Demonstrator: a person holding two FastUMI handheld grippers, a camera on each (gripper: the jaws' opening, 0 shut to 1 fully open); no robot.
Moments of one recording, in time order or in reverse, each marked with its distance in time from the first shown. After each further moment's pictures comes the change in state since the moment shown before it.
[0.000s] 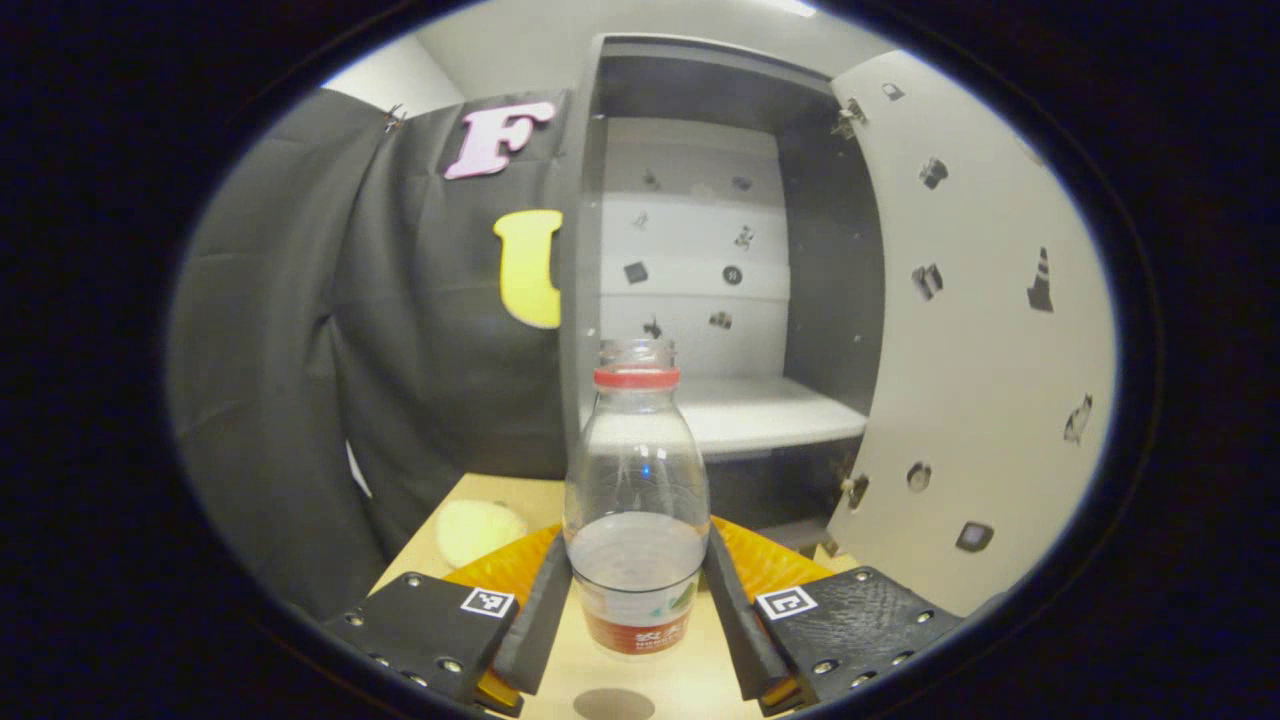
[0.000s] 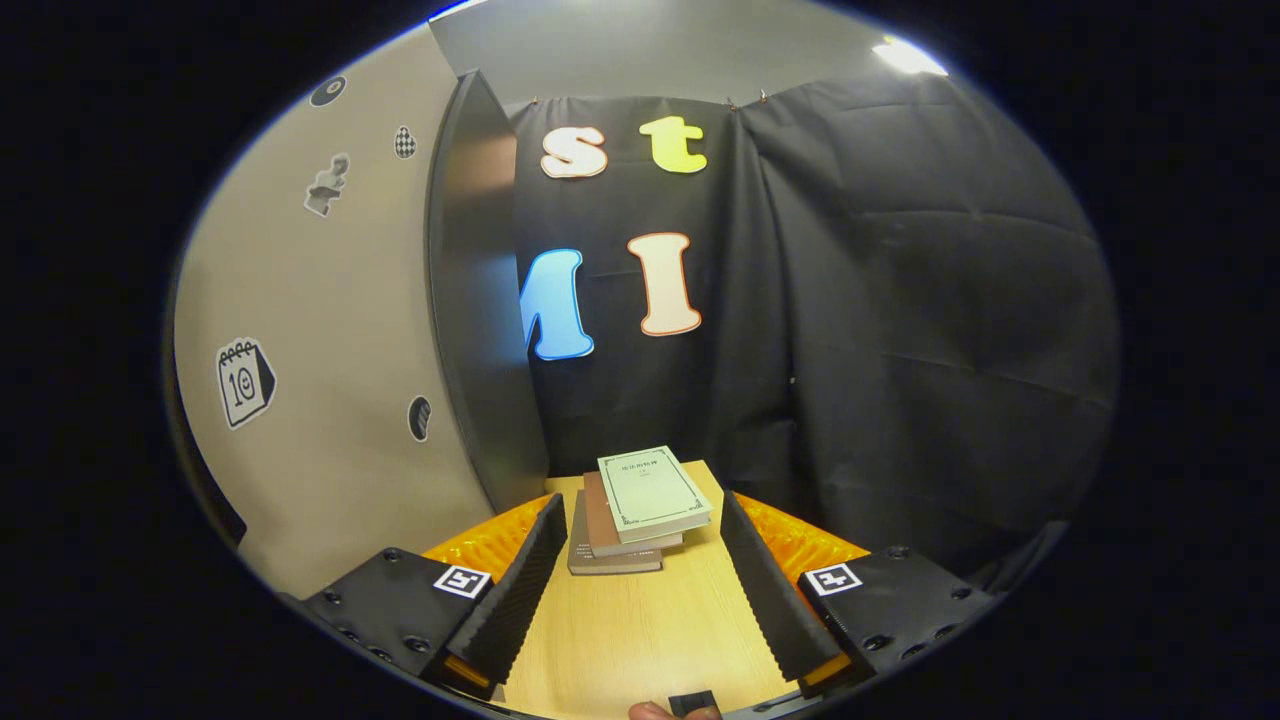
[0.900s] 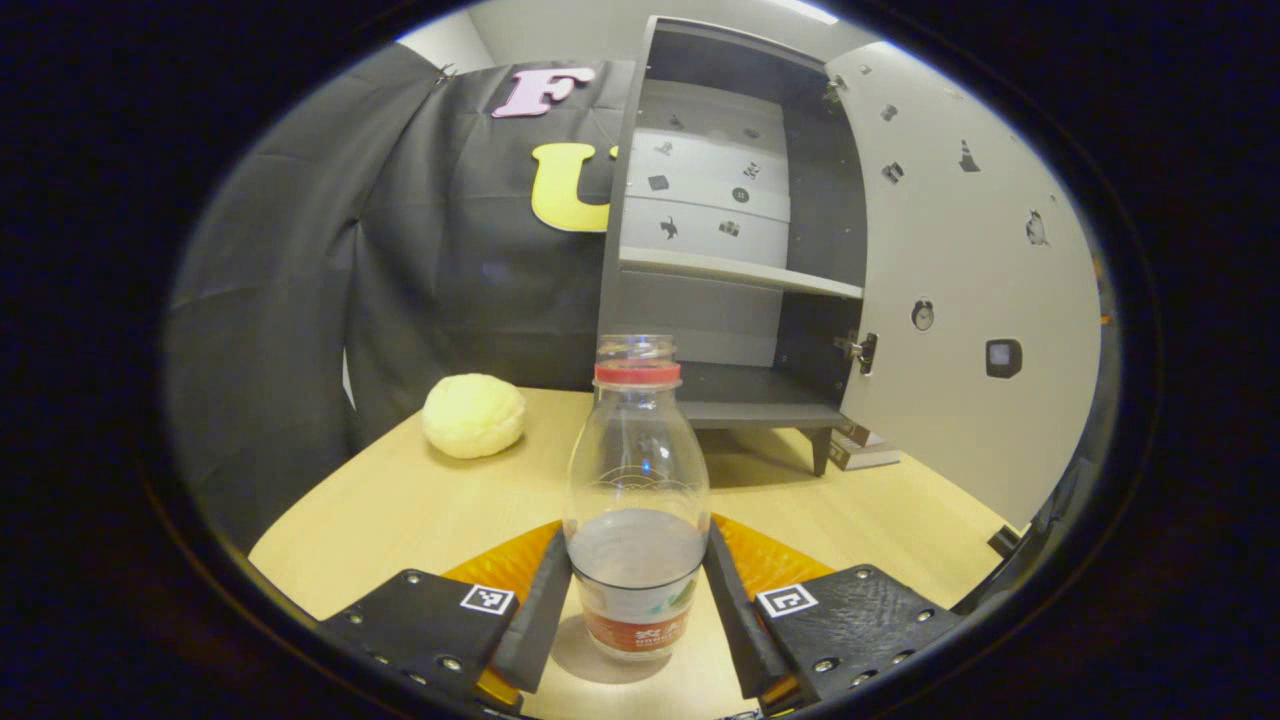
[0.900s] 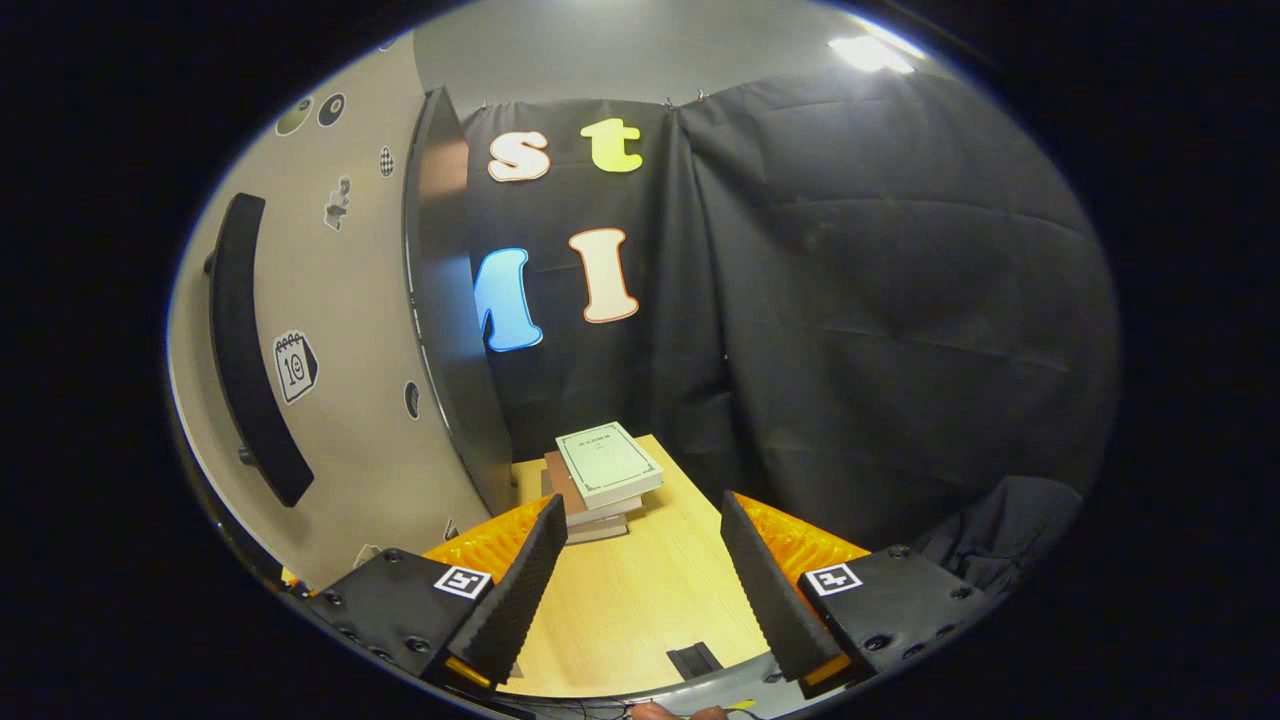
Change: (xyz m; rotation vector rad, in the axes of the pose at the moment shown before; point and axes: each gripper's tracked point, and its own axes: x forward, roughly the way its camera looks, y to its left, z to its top) left arm -0.011 0.010 -0.195 -0.074 0.003 -0.039; right arm -0.081 -0.012 -0.022 0.048 0.040 -0.183
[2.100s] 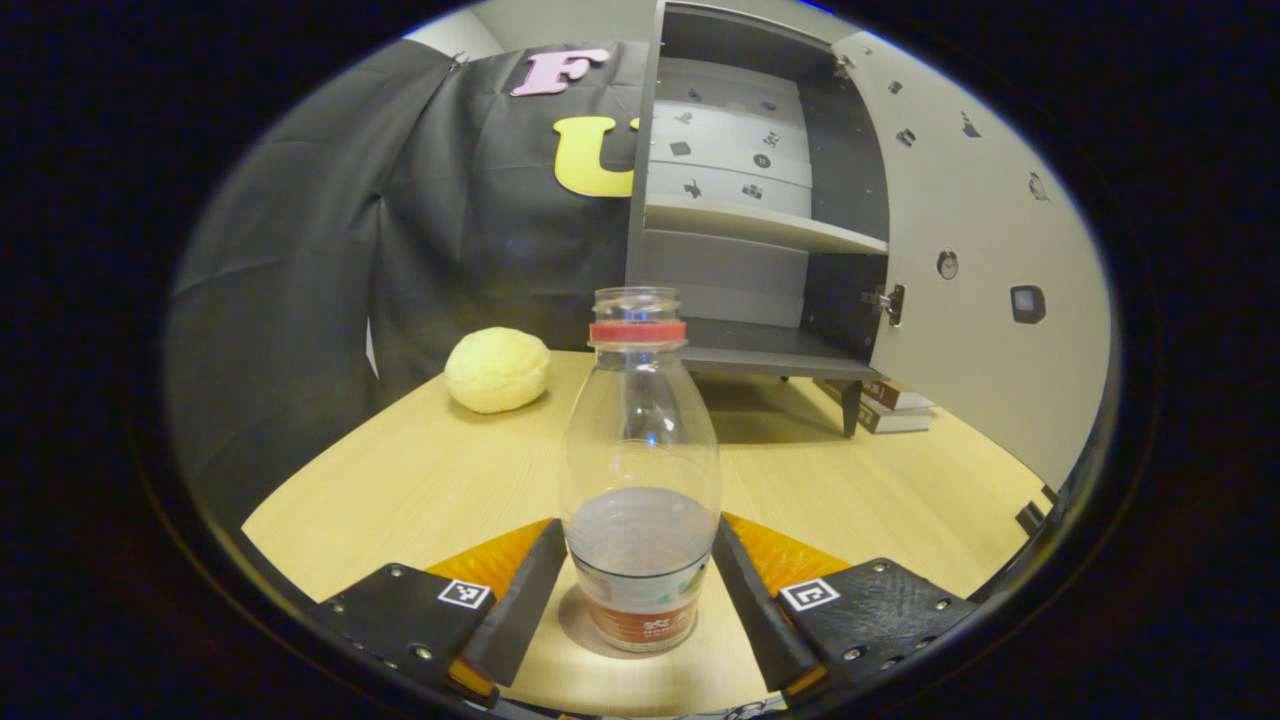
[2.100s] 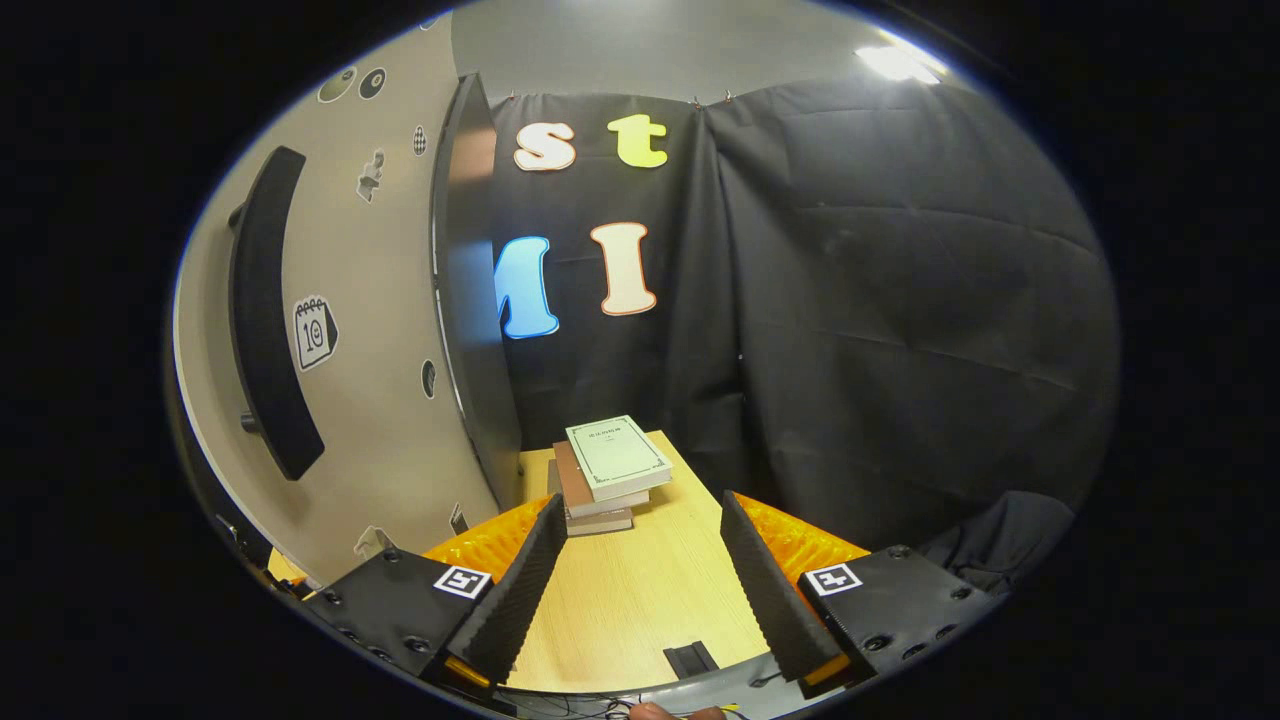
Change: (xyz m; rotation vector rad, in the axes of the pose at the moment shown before) left arm 0.001 0.012 -0.050 0.012 0.074 0.062; right arm 0.003 0.013 -0.013 -0.049 0.016 0.029
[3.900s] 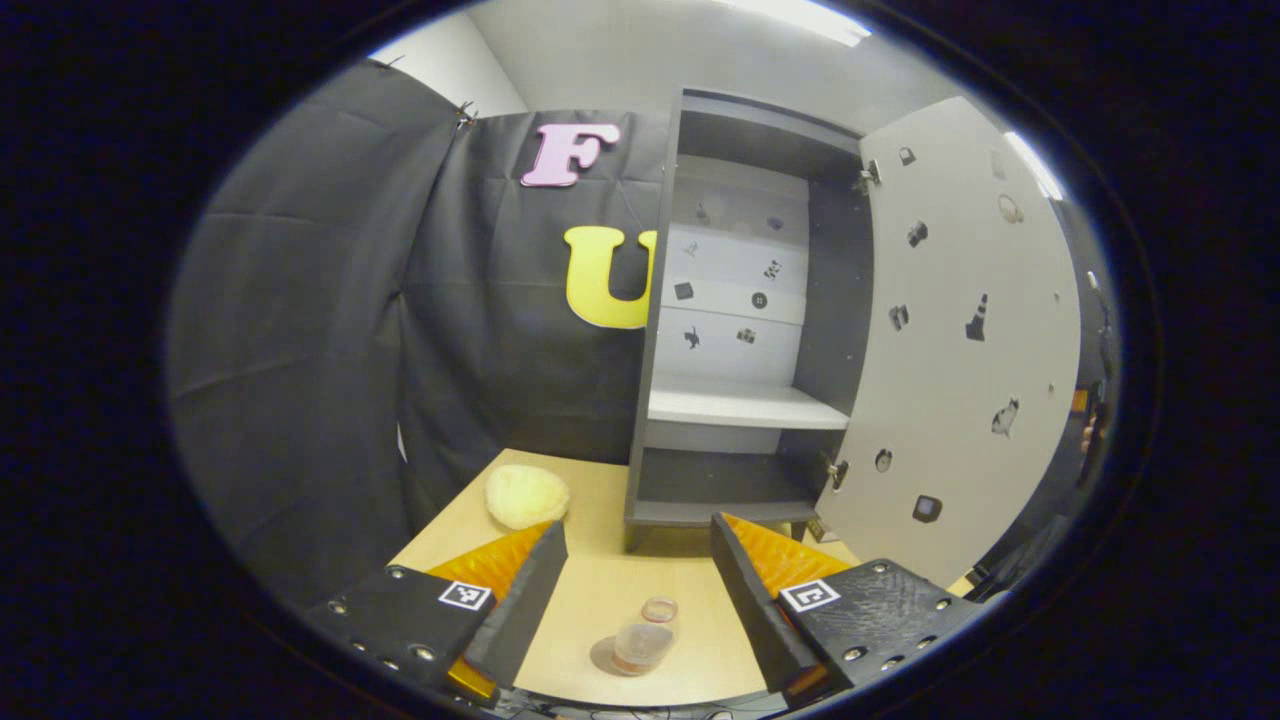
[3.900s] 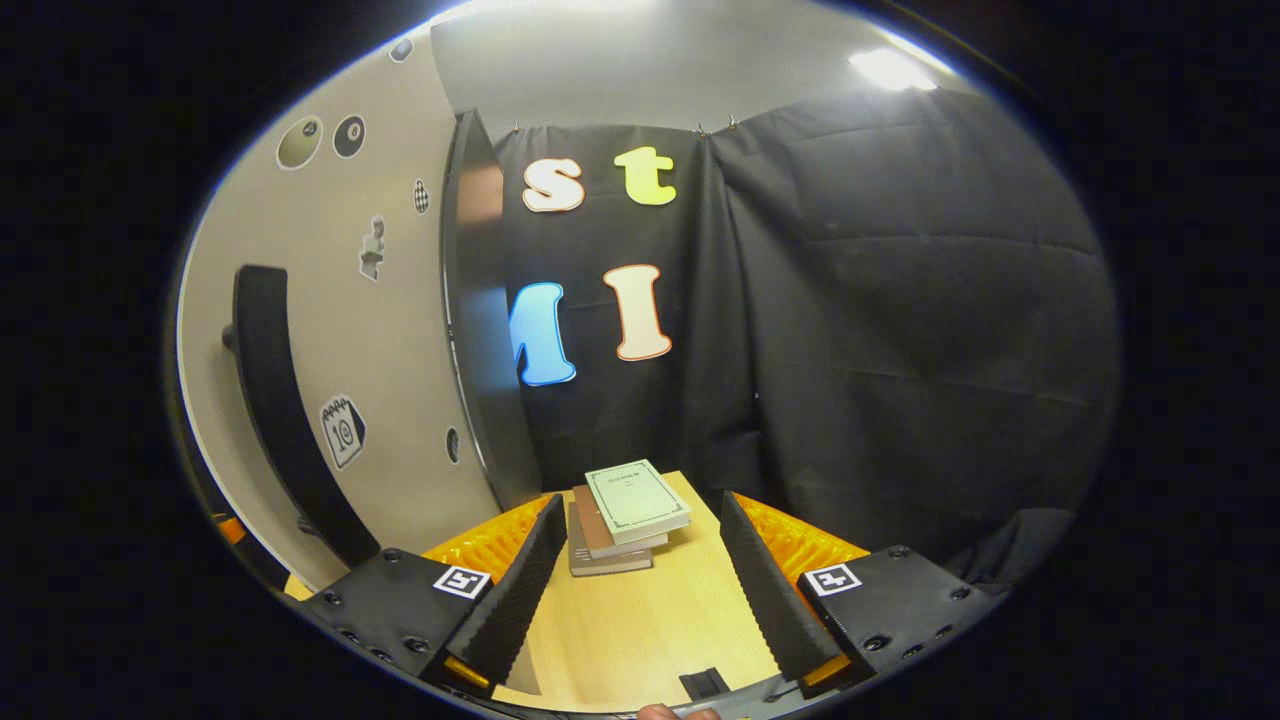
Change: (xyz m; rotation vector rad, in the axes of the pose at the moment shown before) left arm -0.146 0.014 0.251 -0.043 -0.174 0.018; right arm -0.008 0.015 0.068 0.038 -0.095 0.083
